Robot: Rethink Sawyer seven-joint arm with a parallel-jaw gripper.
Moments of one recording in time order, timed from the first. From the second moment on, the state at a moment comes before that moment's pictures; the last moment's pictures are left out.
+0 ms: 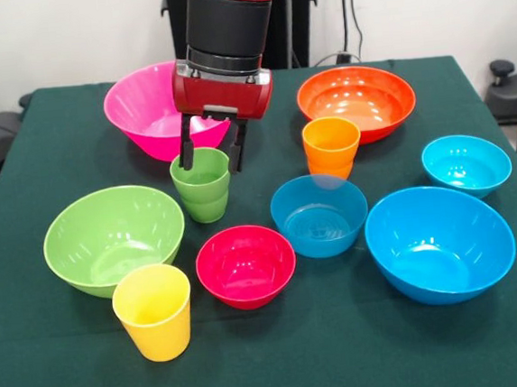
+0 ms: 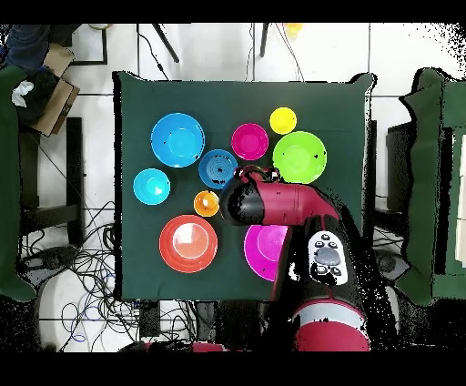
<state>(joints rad) -0.26 -0.60 -0.06 1.65 -0.28 0.21 1.74</state>
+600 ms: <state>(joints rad) -0.26 -0.60 -0.06 1.66 -0.28 0.21 1.74</state>
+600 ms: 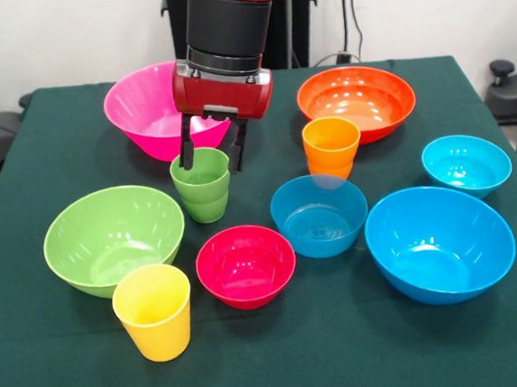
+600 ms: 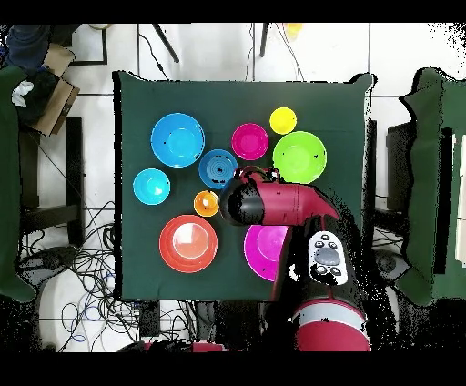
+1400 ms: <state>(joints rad) -0.26 -0.60 -0.06 1.66 -0.28 0.21 1.74</state>
